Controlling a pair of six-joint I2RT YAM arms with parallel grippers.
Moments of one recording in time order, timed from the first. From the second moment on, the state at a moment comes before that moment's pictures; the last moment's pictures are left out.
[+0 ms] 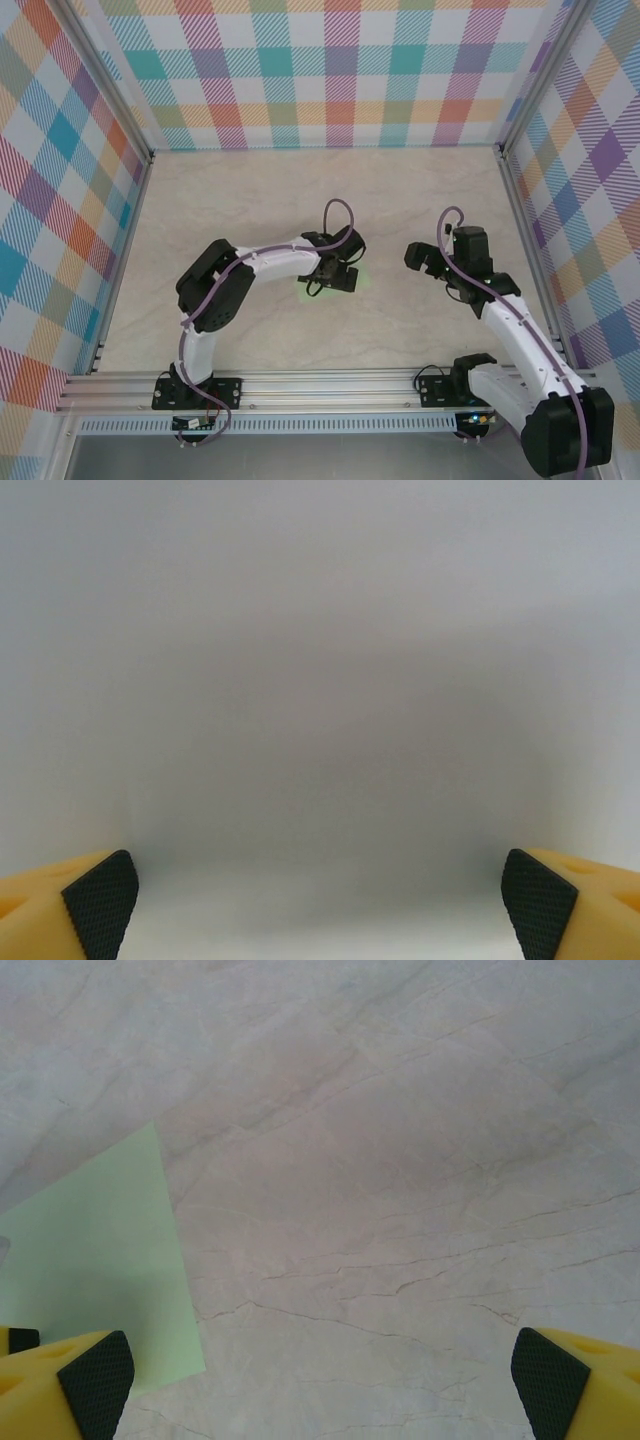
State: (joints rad) left arm -0.88 1.97 1.35 -0.70 -0.15 -0.63; right arm 0.21 0.94 0.63 -0.47 -0.09 0.45
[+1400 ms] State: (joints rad) left arm -0.66 1.66 0.81 -0.09 0.28 -0.96; right arm 0.56 2.06 1.43 -0.46 -0.07 0.43
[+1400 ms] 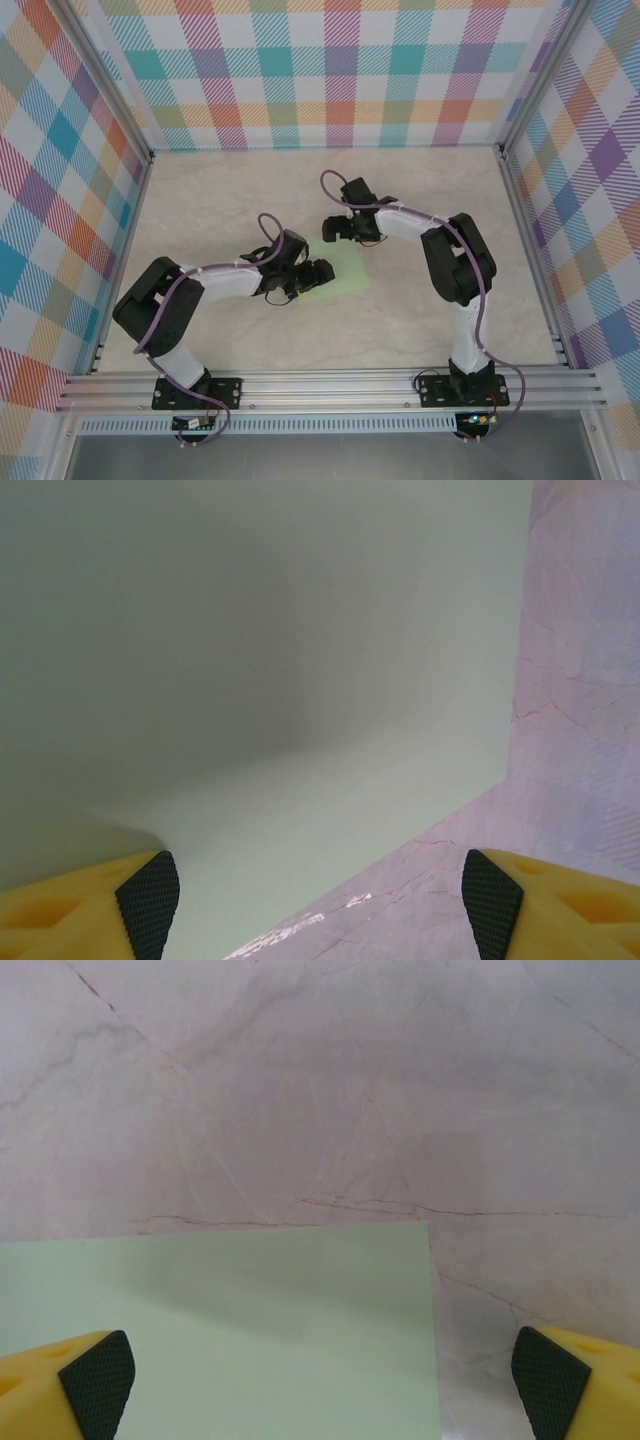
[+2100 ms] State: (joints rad) left arm -0.65 1.65 0.79 -0.06 0.30 -0.95; right arm 0.66 2.02 1.38 -0.53 -0.15 0.42
